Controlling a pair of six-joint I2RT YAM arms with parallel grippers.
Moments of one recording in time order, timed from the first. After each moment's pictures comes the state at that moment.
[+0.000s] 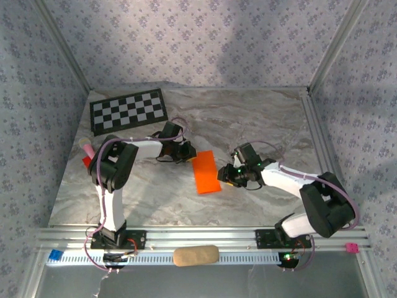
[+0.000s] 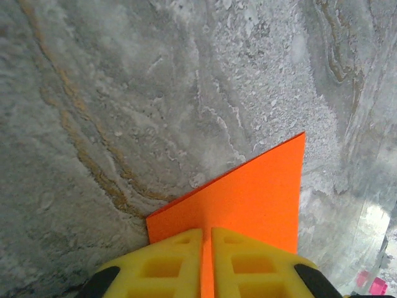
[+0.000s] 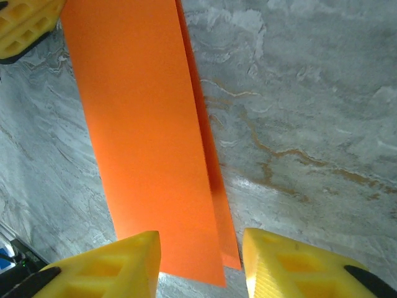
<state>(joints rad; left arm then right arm) -0.52 1.96 1.08 -0.11 0.52 -0.79 0.54 1.41 0.63 -0.26 -0.42 0.78</state>
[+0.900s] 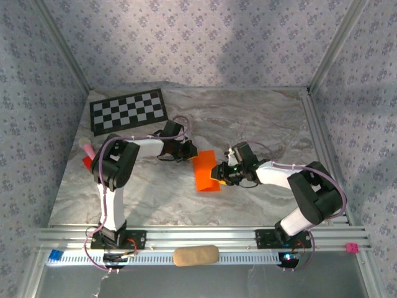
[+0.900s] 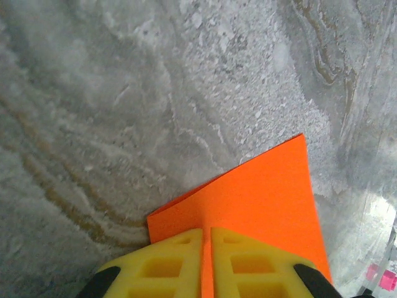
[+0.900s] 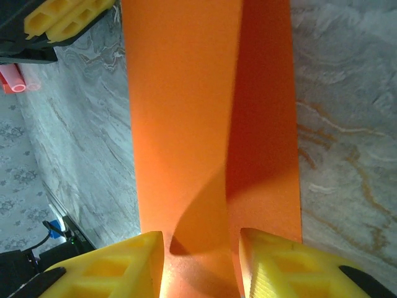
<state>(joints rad) -0.52 1.99 1.13 -0.12 0.53 -0.73 0.53 1.54 0.61 0.00 -0.59 0.83</state>
